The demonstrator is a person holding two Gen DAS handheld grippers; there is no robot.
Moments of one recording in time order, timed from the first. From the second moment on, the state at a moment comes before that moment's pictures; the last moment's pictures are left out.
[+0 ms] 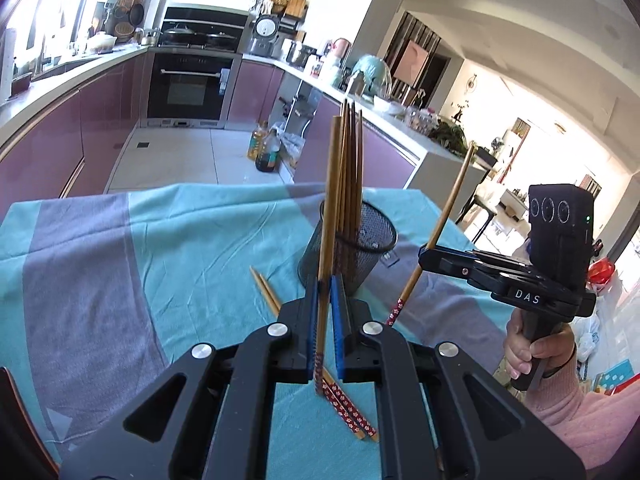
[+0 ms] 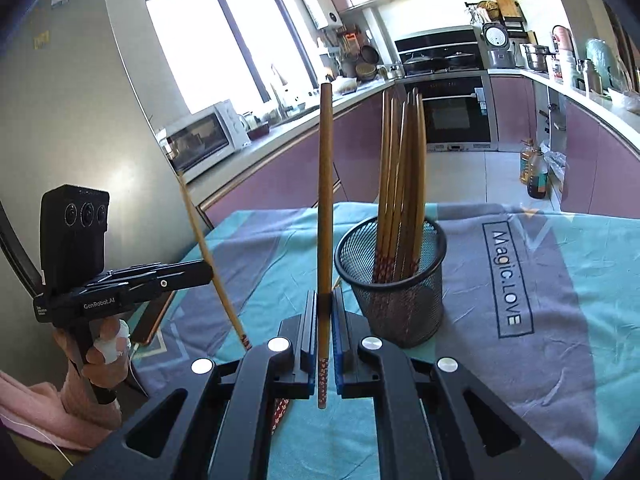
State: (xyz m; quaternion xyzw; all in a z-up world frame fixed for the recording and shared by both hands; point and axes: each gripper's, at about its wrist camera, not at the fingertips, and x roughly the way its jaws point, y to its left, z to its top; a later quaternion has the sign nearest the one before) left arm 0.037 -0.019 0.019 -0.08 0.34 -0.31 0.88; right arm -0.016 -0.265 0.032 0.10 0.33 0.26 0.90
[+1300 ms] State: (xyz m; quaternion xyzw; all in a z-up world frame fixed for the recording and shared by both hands) left arm 0.071 -0.061 0.125 -0.06 0.24 -0.36 0.90; right arm 0.015 -0.279 0.105 0.08 0.24 0.23 0.94
